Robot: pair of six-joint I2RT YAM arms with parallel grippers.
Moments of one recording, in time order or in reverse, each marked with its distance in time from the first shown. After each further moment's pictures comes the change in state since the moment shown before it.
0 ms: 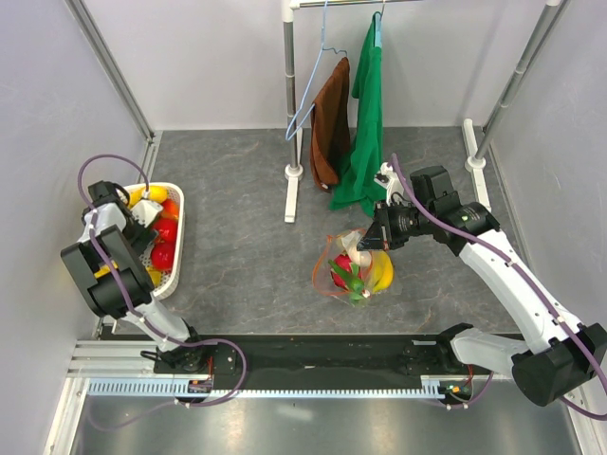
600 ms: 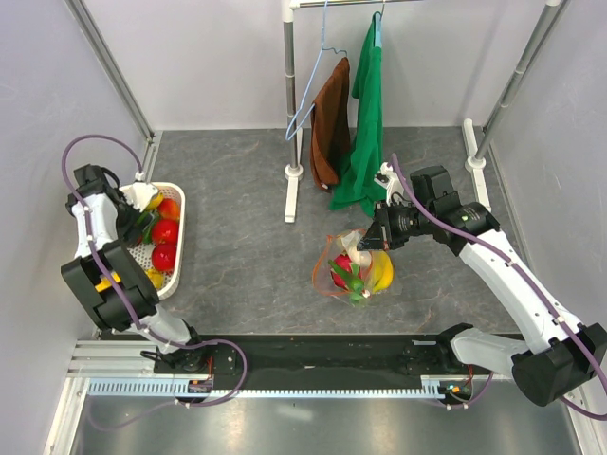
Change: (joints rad) left arm -0.005 -0.095 0.158 -0.235 0.133 -0.021; right arm 0.000 0.000 0.000 0.000 0.000 0.000
